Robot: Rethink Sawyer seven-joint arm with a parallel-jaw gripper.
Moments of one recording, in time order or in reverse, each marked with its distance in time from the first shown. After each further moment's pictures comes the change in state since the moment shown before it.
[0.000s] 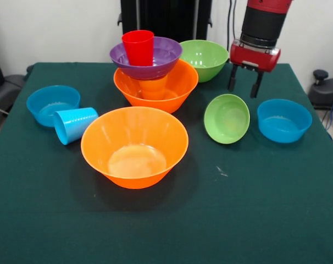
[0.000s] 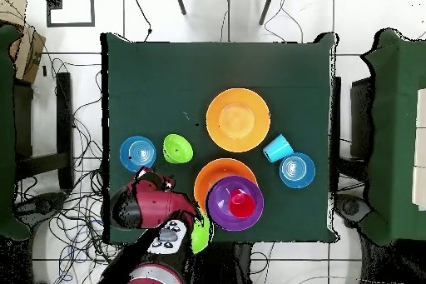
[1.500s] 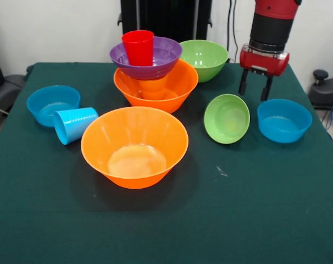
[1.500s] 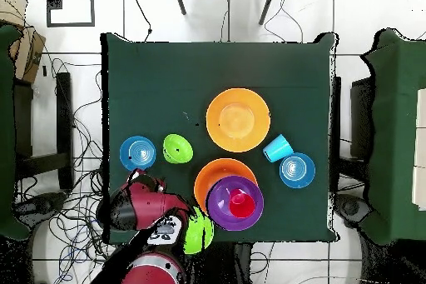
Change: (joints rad) arm -0.006 0.024 0.059 0.012 0.003 -0.038 0.105
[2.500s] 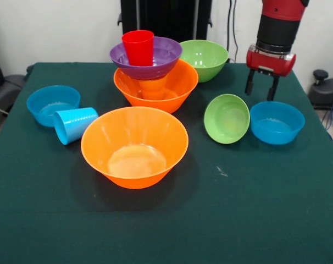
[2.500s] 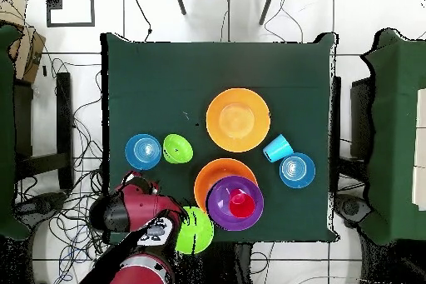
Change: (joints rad) arm 0.040 0.014 0.001 0.000 0.044 0.000 0.017
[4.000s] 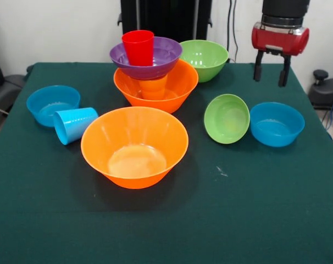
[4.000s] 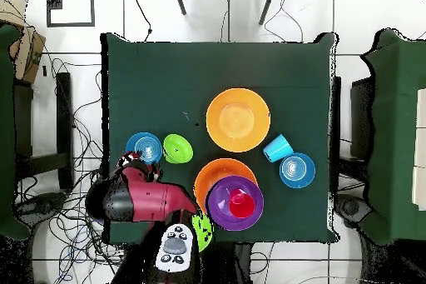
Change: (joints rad) arm -0.104 -0.202 0.043 0.002 0.020 0.126 0.000
